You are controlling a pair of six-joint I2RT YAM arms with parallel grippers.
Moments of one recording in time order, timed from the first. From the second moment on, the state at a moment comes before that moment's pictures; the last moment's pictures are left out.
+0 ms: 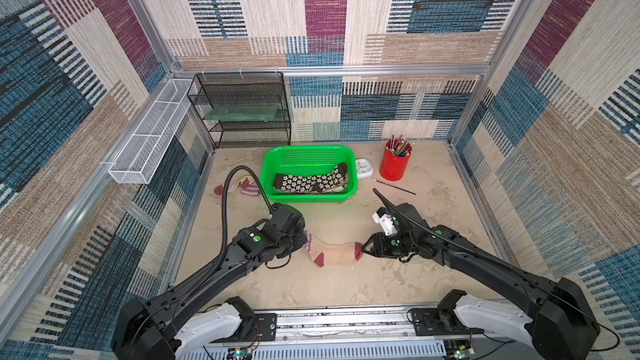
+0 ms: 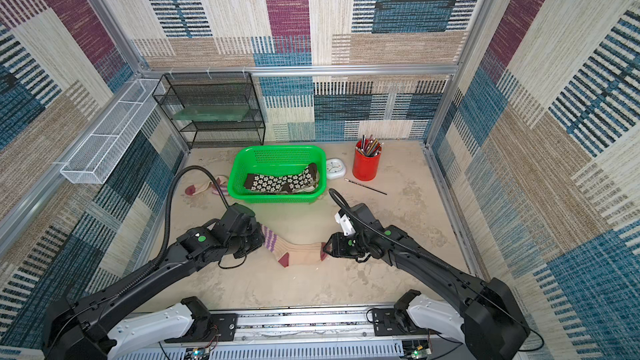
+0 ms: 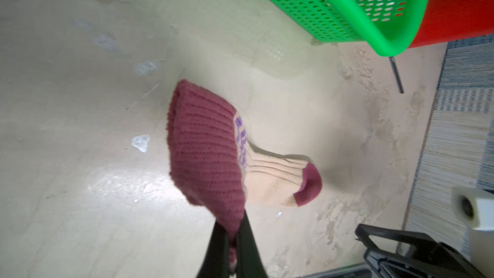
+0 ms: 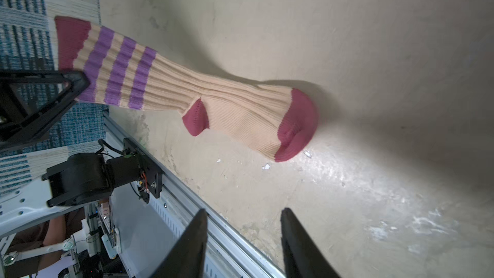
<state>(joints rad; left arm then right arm) -0.68 1.05 0.76 -0.69 -0.07 -1.08 0.65 1.16 0.68 -0.51 -0.43 0.68</state>
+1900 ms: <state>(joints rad) 0.19 1.81 1.39 -0.81 0.21 -0.59 0.71 0.96 0.73 -0.53 -0.20 0.70</state>
